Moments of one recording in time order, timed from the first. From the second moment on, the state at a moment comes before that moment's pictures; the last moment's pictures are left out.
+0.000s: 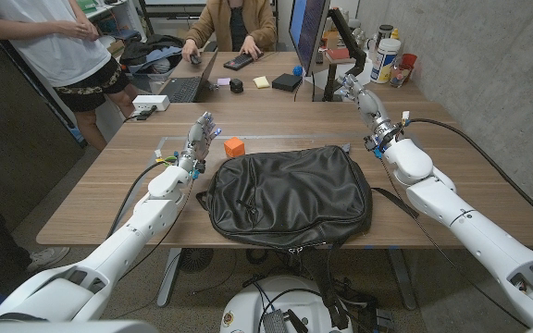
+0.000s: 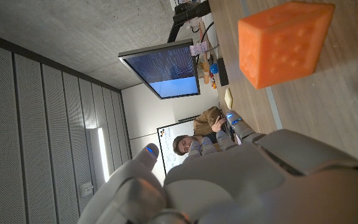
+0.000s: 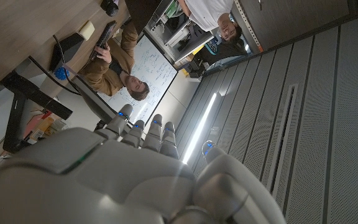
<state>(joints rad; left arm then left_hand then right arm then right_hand) 0.78 0.48 0.36 -1.18 -0.67 -0.32 -0.08 0.03 0.08 0.46 0.19 0.22 -0.17 -0.06 0.19 0.18 -0.17 -0.09 0.18 0.18 -0.17 -0.03 0.20 0.18 -0.15 -0.04 0.60 0.18 -0.79 -0.61 -0.41 -1.46 0.30 0.46 -0.03 0.02 0.08 0.33 0.17 0.23 0.09 -0.06 0.19 0.18 0.11 -0.06 0.22 0.18 -0.07 -0.03 0.19 0.18 -0.13 -0.04 0.60 0.17</state>
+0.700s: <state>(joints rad) 0.76 0.47 0.37 -1.15 -0.67 -0.32 -0.10 0.03 0.08 0.46 0.19 0.22 -0.17 -0.06 0.19 0.18 -0.17 -0.09 0.18 0.18 -0.17 -0.03 0.20 0.18 -0.15 -0.04 0.60 0.18 -0.79 -0.62 -0.41 -1.49 0.23 0.48 -0.05 0.02 0.08 0.33 0.17 0.23 0.10 -0.06 0.19 0.18 0.12 -0.06 0.22 0.18 -0.06 -0.04 0.19 0.18 -0.13 -0.04 0.60 0.17</state>
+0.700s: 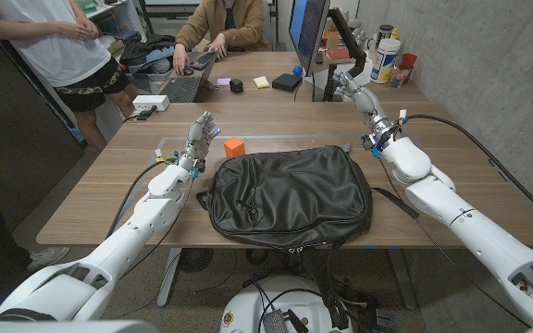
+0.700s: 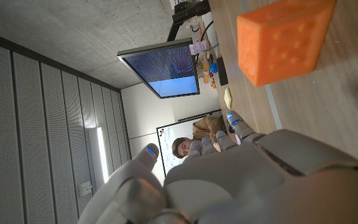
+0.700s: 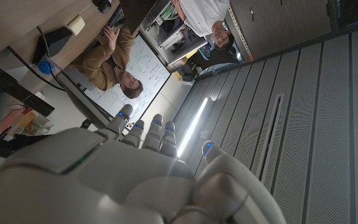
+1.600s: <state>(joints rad) 0.76 0.47 0.37 -1.14 -0.67 -0.32 -0.10 0.03 0.08 0.47 0.18 0.22 -0.17 -0.06 0.19 0.18 -0.17 -0.09 0.18 0.18 -0.17 -0.03 0.20 0.18 -0.15 -0.03 0.60 0.18 -0.80 -0.63 -0.41 -1.52 0.14 0.53 -0.07 0.02 0.08 0.34 0.17 0.23 0.11 -0.07 0.19 0.18 0.13 -0.06 0.22 0.18 -0.05 -0.04 0.19 0.18 -0.12 -0.04 0.58 0.17</state>
